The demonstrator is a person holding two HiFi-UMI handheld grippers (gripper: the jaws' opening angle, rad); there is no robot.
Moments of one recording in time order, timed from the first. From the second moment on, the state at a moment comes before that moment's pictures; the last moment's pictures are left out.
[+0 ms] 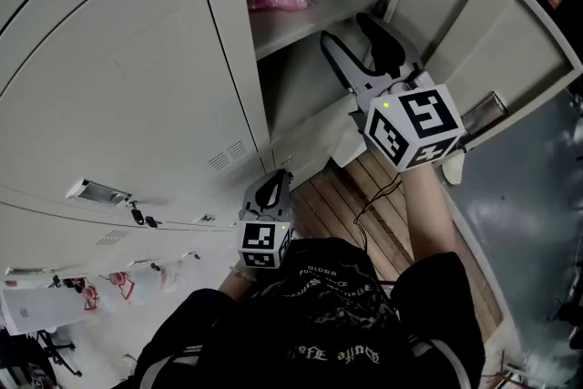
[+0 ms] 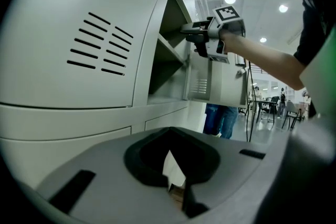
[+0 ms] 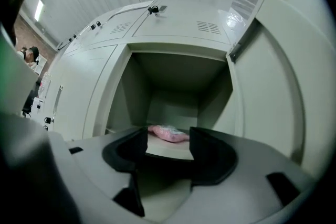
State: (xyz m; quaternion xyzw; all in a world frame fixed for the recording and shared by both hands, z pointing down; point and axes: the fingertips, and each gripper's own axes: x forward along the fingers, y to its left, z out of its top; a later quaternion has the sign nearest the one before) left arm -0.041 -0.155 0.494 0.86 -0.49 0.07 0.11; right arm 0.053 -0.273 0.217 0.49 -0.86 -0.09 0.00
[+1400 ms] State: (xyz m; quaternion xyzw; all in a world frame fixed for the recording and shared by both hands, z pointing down) left arm -0.006 -0.166 0.474 0.88 -0.47 0.05 0.08; right arm 0.111 -0.192 0.380 0.56 -0.83 0.04 0.00
